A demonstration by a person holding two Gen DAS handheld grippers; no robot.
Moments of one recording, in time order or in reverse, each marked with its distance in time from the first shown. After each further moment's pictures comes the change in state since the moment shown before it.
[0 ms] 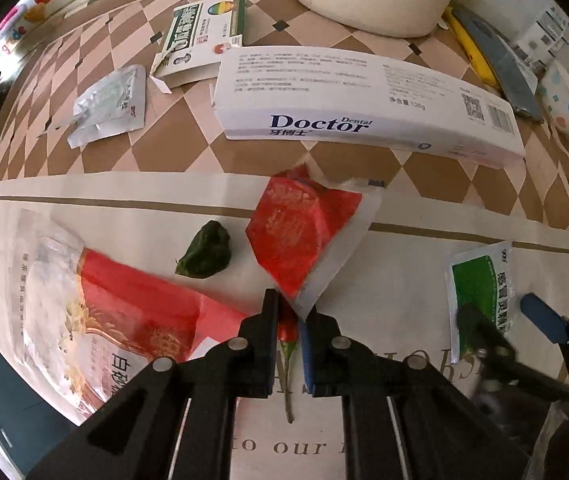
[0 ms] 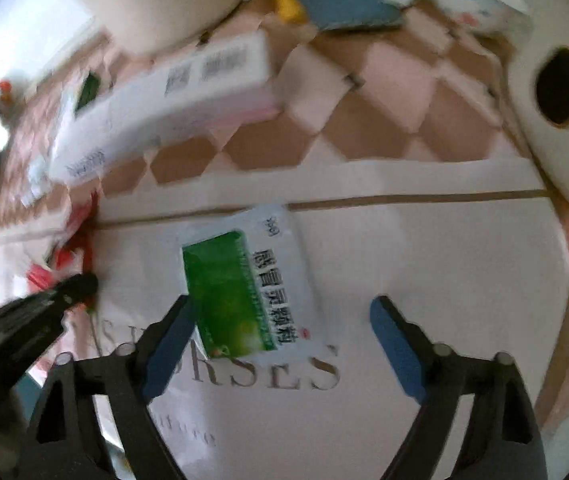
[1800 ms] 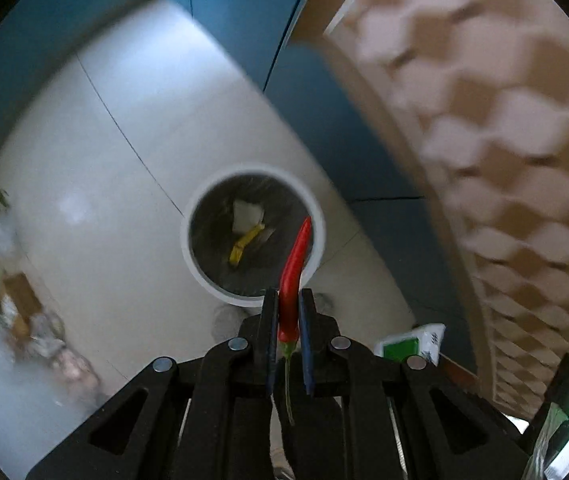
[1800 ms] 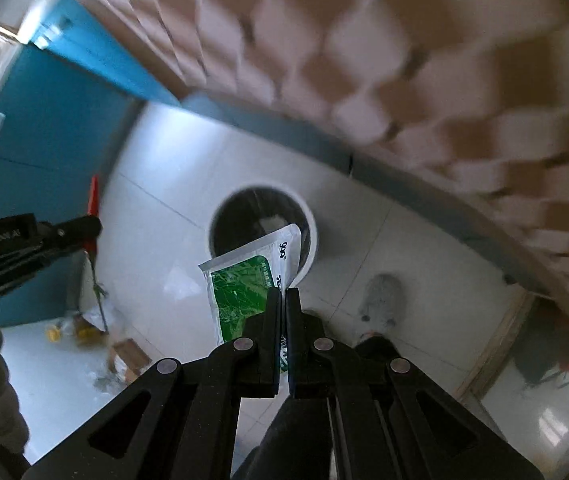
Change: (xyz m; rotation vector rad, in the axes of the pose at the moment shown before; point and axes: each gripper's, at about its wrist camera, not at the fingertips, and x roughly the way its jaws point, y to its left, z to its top) left arm 0.223 0.382 -0.415 -0.783 0.137 -0.226; right arm 0.184 0.298 -0.383 -0.465 0.220 0.154
